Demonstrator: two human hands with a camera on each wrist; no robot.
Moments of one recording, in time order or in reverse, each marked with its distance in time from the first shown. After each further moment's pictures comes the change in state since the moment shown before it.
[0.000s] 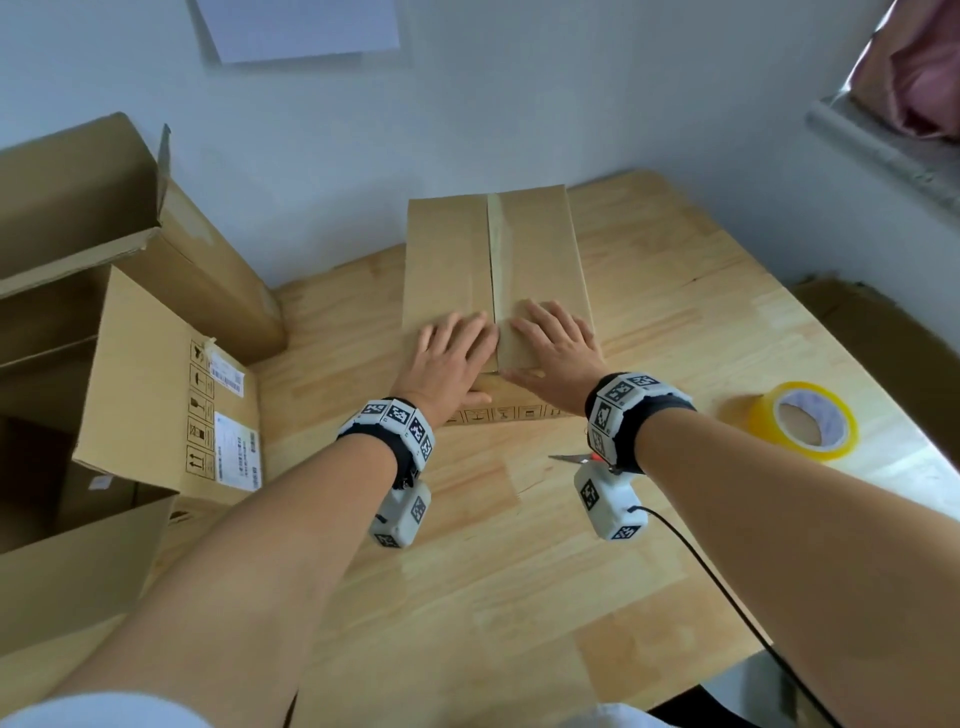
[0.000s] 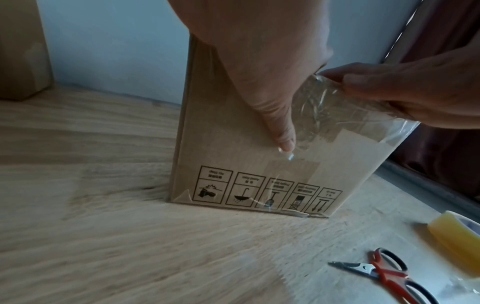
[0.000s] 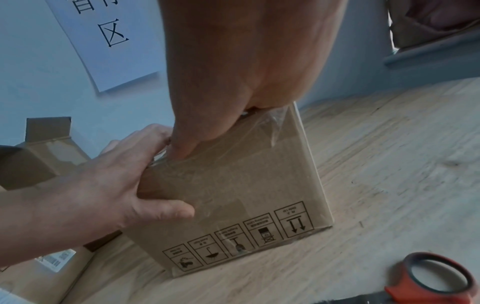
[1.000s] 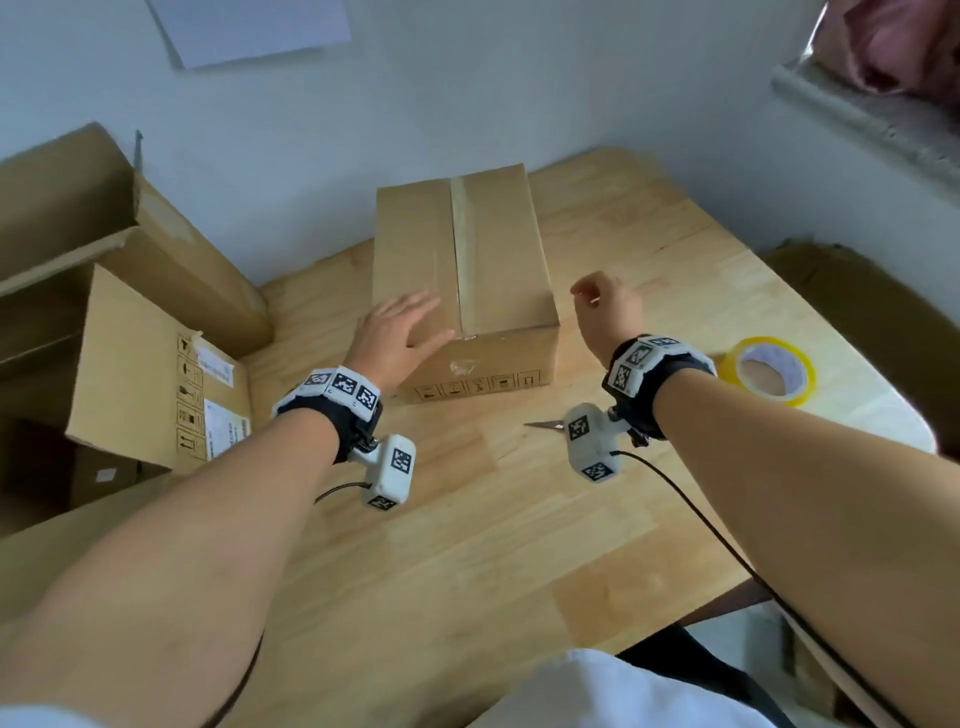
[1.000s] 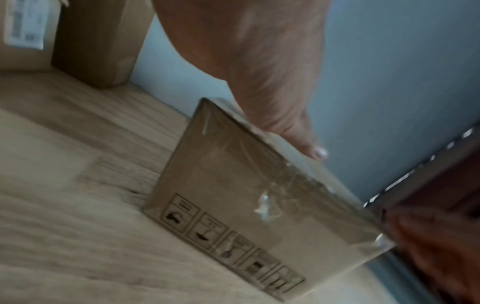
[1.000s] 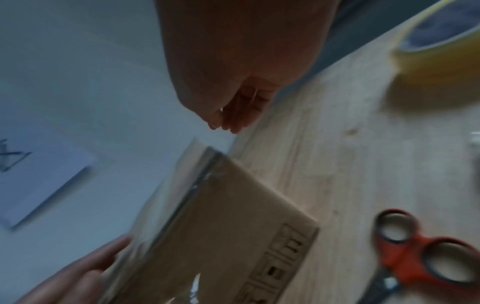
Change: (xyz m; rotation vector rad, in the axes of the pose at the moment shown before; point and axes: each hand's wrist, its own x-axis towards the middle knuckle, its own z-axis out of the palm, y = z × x) left_hand -0.023 -0.009 -0.030 -0.570 0.047 -0.223; right_hand -0.032 0.054 -0.027 0.519 0.373 0.417
